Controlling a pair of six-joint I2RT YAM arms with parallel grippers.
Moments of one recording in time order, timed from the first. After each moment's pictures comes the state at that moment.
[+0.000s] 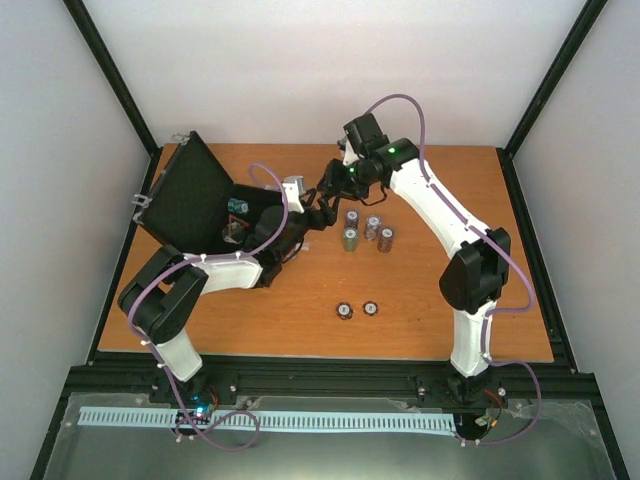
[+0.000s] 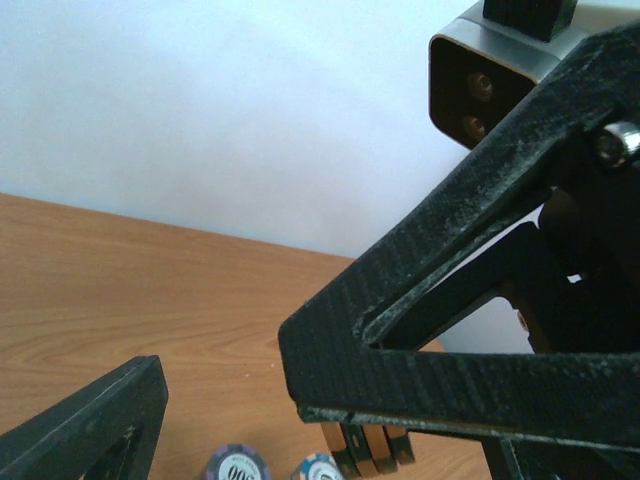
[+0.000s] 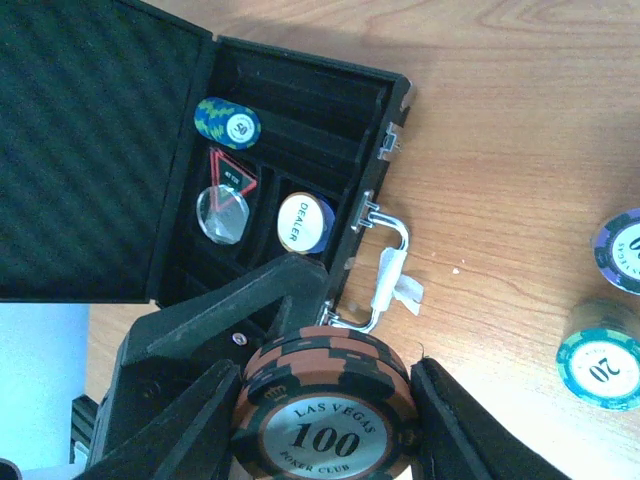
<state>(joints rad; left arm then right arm) -0.65 1.70 0.81 0.89 -0.08 -0.59 0.54 1.97 2.00 -0.98 -0.36 0.60</state>
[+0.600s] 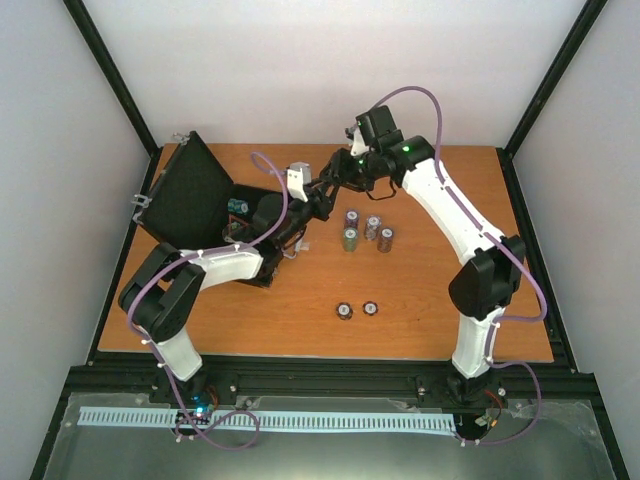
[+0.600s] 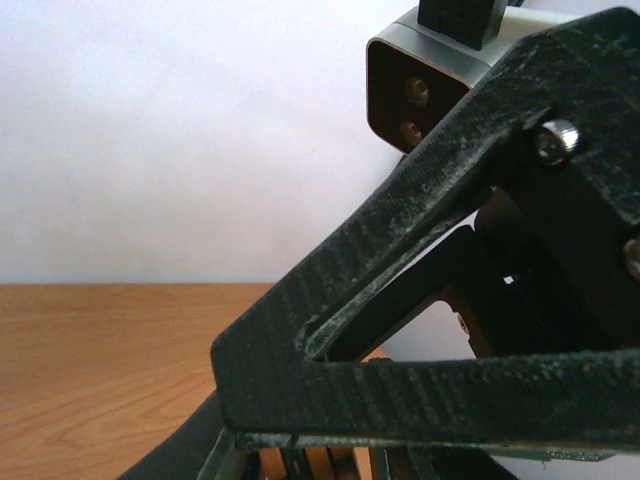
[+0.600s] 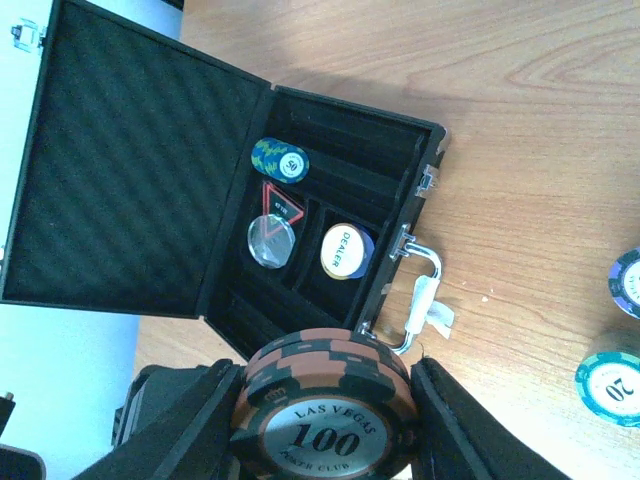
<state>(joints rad) -0.63 1.71 0.91 0.91 0.06 -0.53 0.51 1.91 1.98 -0.92 -0.40 0.62</state>
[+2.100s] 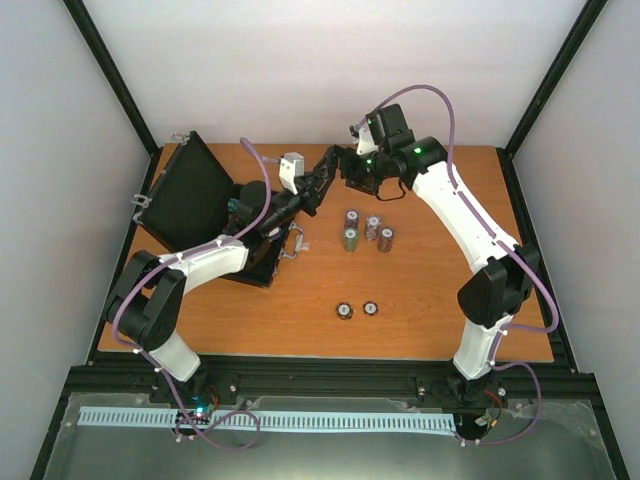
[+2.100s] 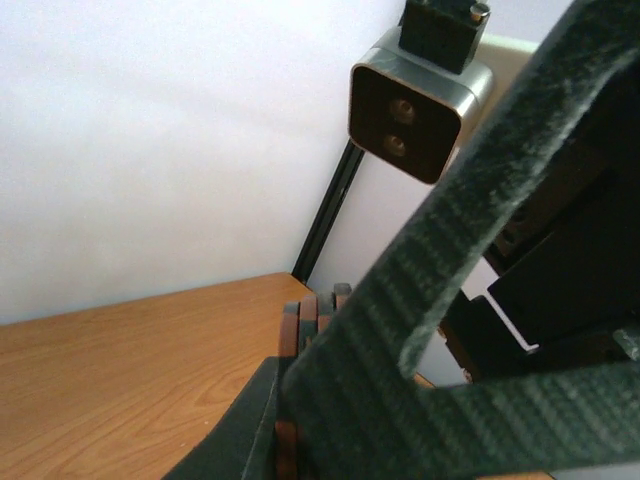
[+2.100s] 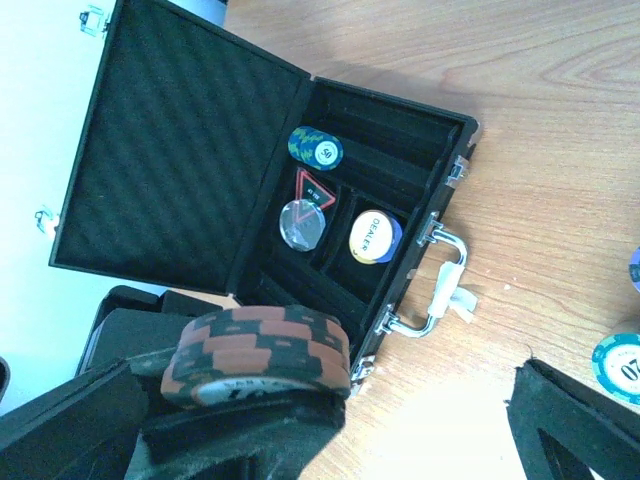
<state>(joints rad) -0.54 1.63 0.94 0.81 0.32 -0.44 0.49 1.82 1.93 -0.90 -0.46 0.60</state>
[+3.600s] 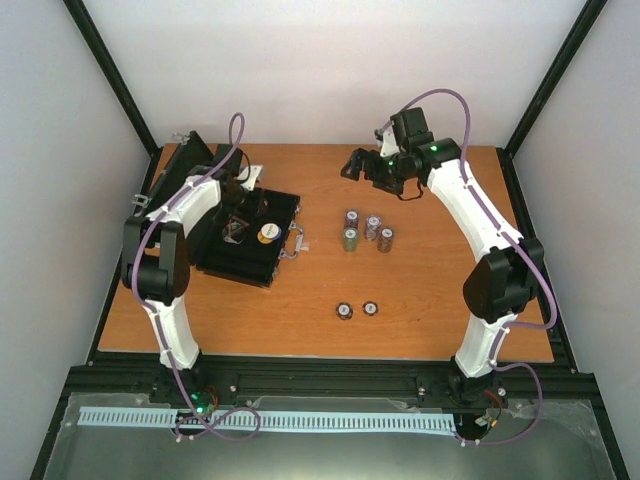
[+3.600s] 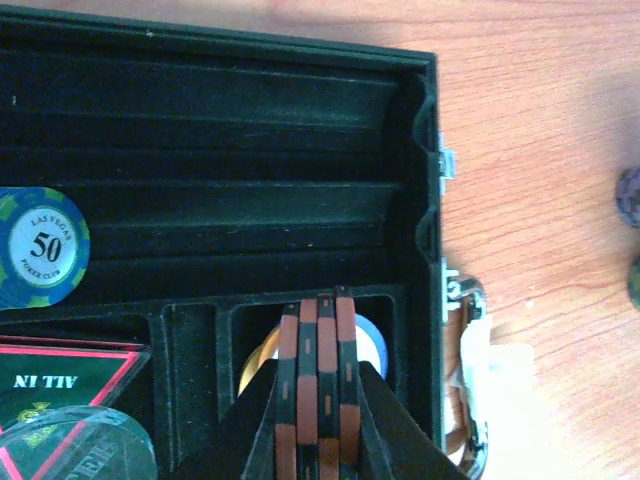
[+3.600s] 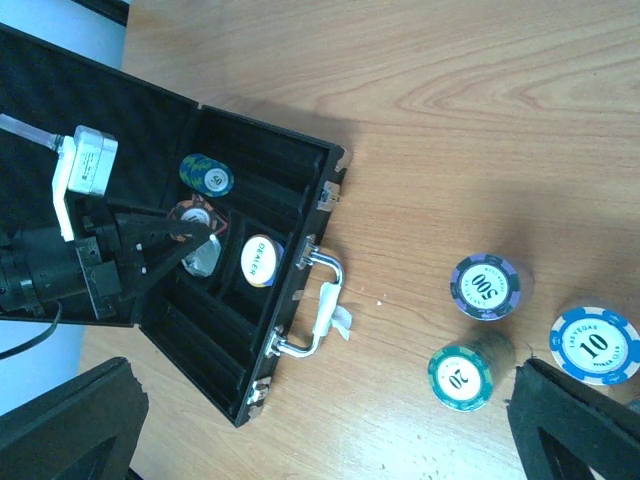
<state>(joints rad) -0.16 1.91 1.50 -0.70 0.31 -0.05 0.35 1.83 1.85 -0.89 -0.43 0.47</state>
